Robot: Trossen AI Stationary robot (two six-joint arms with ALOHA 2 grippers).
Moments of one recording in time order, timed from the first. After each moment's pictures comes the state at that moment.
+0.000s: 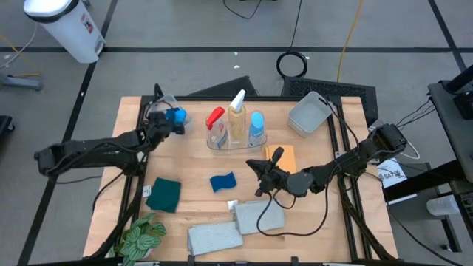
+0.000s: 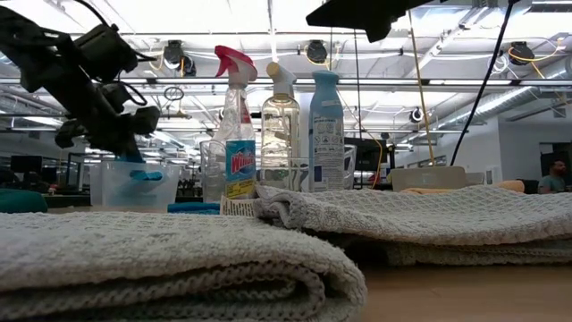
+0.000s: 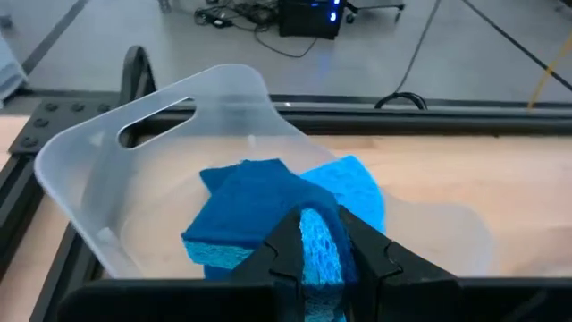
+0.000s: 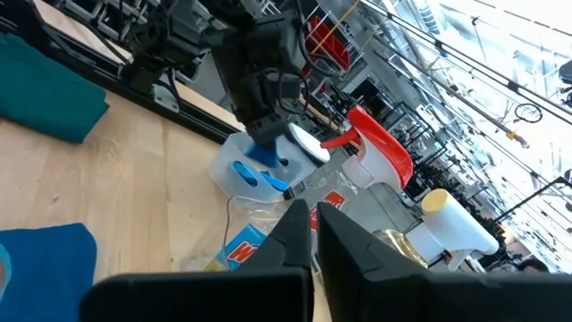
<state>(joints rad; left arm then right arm) 0.46 0.83 0.28 -0.13 -0.73 -0.70 0.42 1.56 0.84 0.66 0.94 -0.65</state>
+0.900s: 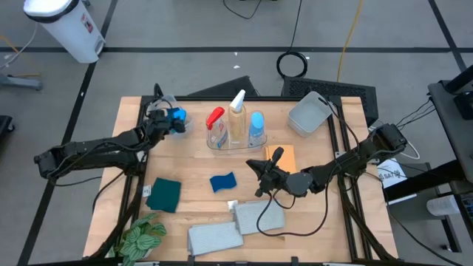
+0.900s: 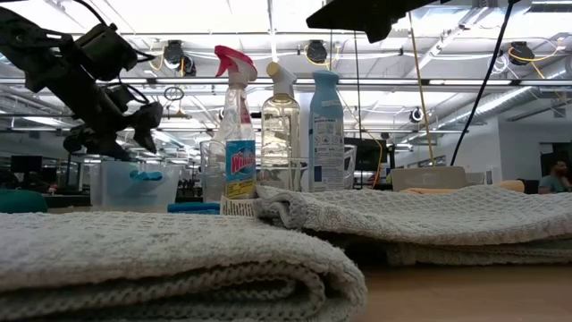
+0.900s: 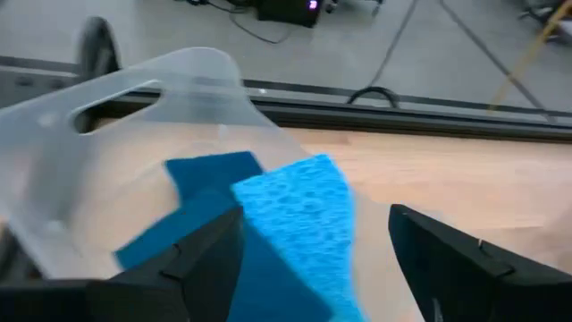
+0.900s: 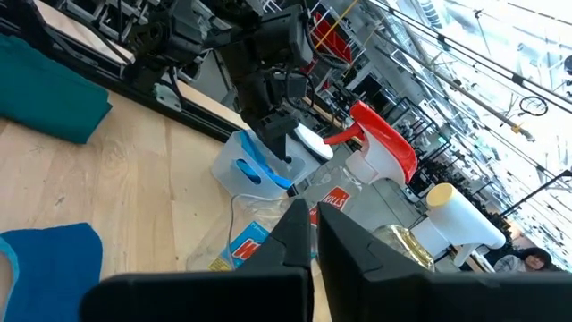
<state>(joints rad) 0.52 0.83 0.28 -0.08 -0.60 -0.71 0.42 1.56 0.84 0.65 0.94 -0.61</state>
